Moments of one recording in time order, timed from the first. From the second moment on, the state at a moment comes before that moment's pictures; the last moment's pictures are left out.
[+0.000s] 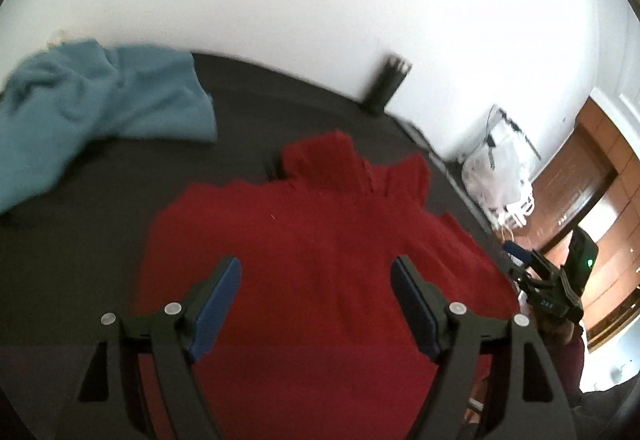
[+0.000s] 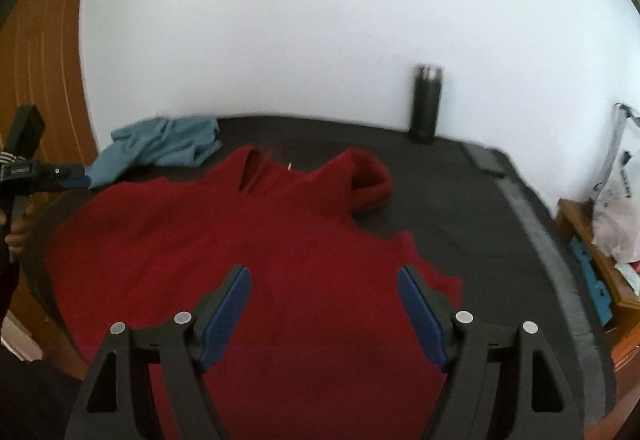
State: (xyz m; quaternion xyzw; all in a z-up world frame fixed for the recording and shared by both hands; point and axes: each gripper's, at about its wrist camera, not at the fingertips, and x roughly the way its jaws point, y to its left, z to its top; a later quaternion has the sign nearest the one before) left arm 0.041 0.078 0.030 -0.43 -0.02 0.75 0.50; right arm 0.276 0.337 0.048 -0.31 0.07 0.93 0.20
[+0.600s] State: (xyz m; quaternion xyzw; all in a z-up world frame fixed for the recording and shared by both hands) left arm 0.015 0.092 -0.012 -0.49 -0.03 0.71 0.51; right arm 0.262 0.389 -0.016 -0.43 0.15 0.87 0.20
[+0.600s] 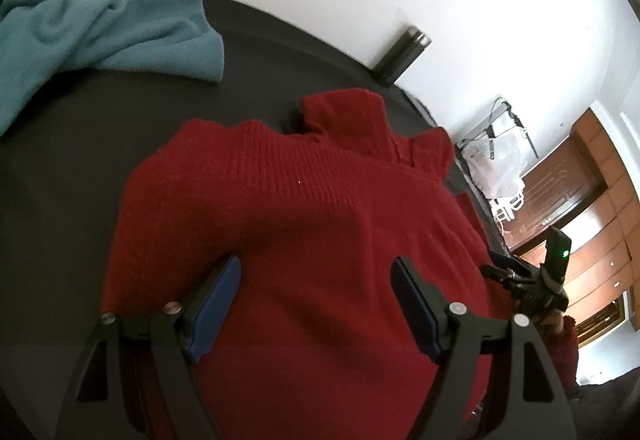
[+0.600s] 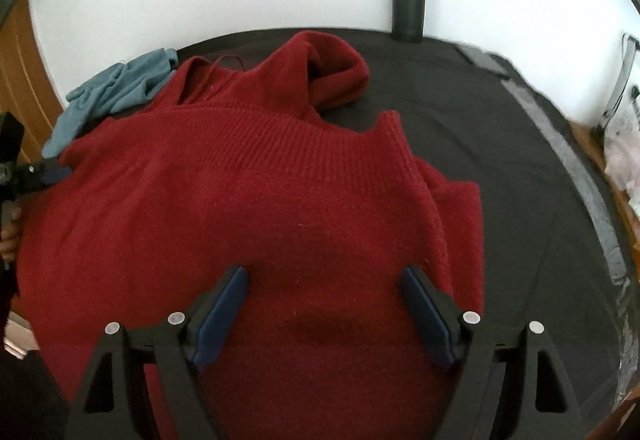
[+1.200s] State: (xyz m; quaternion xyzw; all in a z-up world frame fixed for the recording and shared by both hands) left arm -0.055 0.194 0.040 -0.57 -0.04 0.66 0.49; right arm 0.190 0.513 0.026 -0.28 0.52 0.81 0.04
